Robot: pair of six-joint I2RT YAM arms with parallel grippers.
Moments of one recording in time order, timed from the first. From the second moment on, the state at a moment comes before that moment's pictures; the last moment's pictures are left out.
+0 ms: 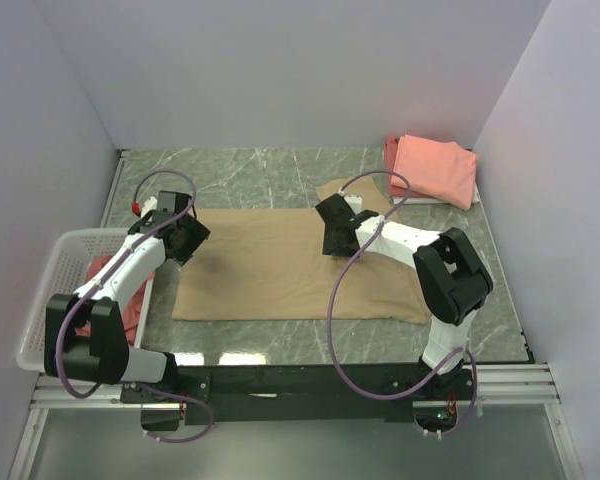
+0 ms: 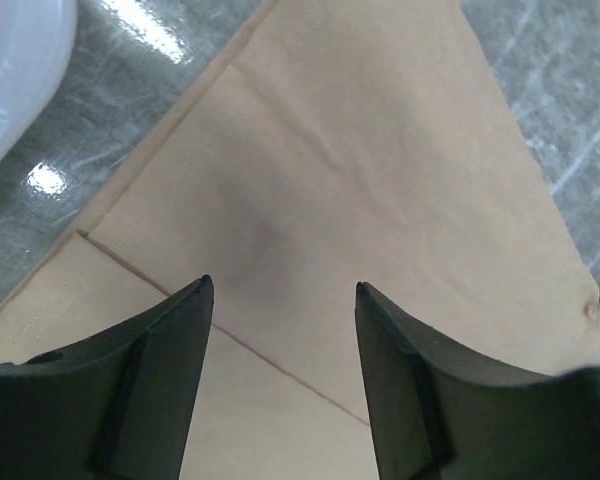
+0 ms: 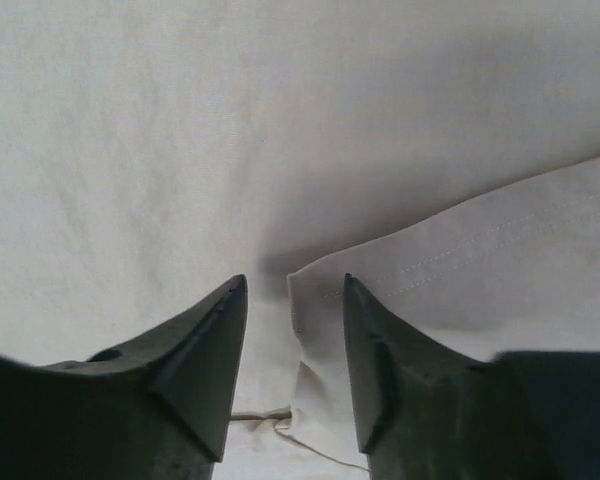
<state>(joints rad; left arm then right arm) -0.14 1.35 0.91 -0.53 -0.18 -0.99 0.60 1.82 1.18 -0.48 0.33 0.64</state>
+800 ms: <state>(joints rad) -0.14 2.25 1.84 -0.88 -0.56 -1.20 0.32 1.72 1.32 -0.43 0.09 0.61</state>
